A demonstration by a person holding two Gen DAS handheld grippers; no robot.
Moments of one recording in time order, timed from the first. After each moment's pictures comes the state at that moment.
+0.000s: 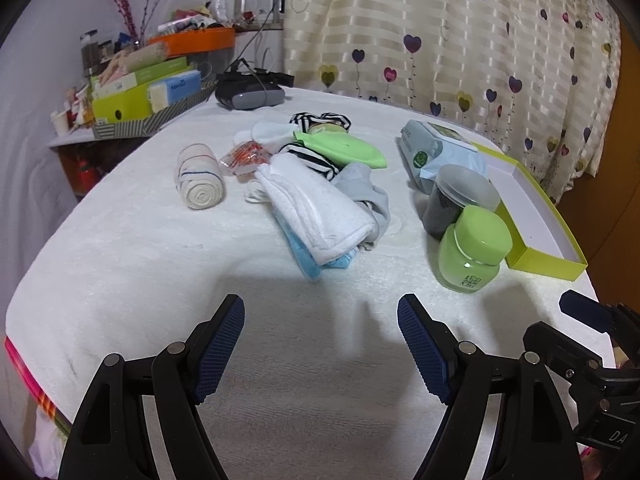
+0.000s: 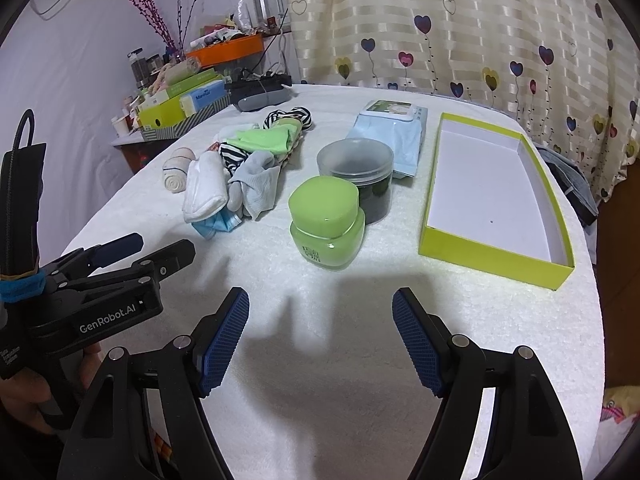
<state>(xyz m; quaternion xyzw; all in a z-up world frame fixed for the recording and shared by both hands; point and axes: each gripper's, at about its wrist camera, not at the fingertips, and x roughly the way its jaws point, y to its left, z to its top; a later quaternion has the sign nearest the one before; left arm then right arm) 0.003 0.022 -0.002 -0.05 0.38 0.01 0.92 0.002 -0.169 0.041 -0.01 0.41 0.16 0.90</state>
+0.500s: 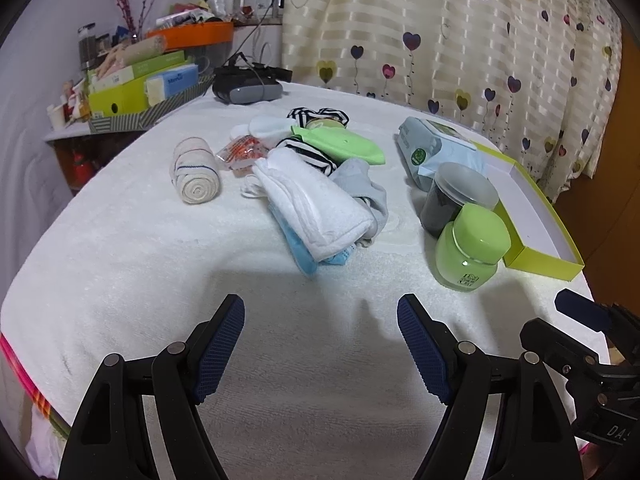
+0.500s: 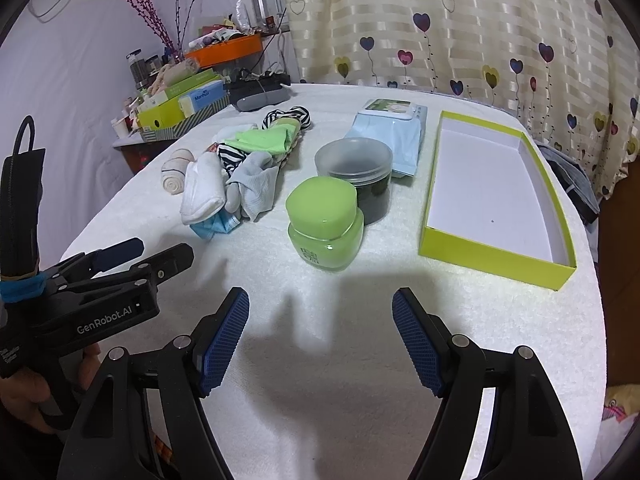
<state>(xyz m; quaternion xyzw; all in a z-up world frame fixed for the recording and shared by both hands) 0.004 0.023 -0.004 -0.05 0.39 0.00 0.92 0.006 -0.171 0.042 0.00 0.41 0.16 0.90</state>
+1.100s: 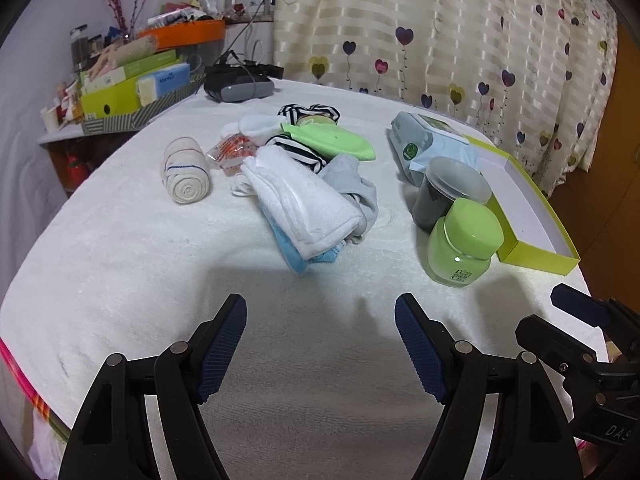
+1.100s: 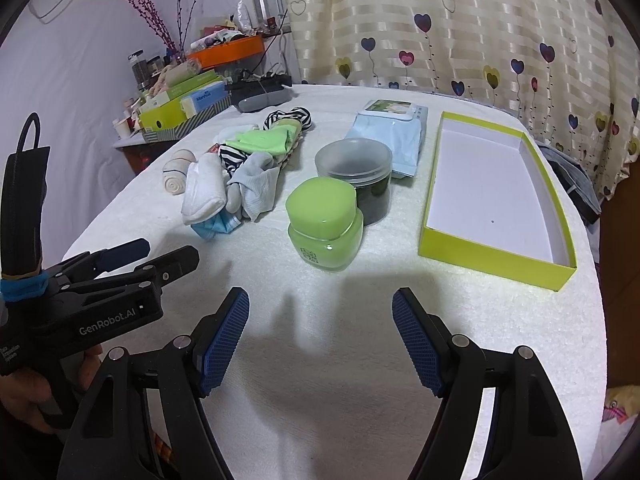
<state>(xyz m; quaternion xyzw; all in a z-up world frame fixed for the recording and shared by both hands) 0.005 0.017 -0.004 -0.05 0.39 -0.01 0.92 0.006 -0.172 0.041 0.00 0.41 0.16 0.90</state>
